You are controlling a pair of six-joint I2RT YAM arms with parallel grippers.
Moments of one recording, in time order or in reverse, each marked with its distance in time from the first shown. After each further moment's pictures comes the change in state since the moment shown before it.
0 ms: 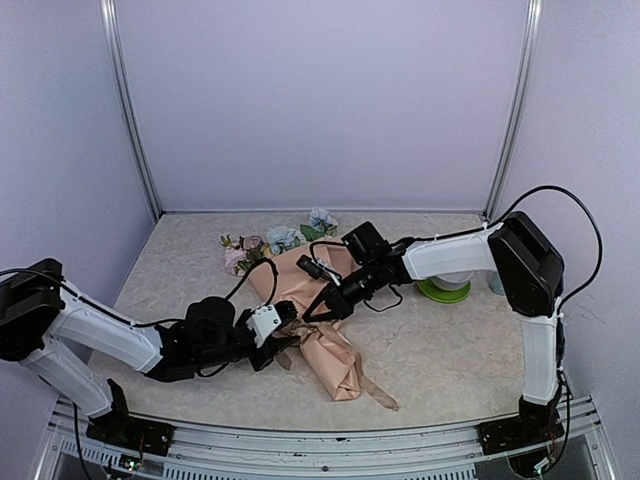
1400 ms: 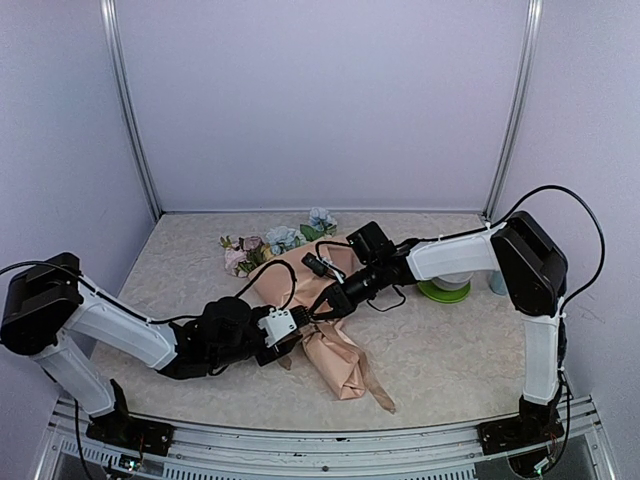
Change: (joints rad) left arm -0.015 0.066 0.062 -0.039 -0.135 0.171; right arm -0.019 -0.019 -0.040 0.050 -0.010 0.103
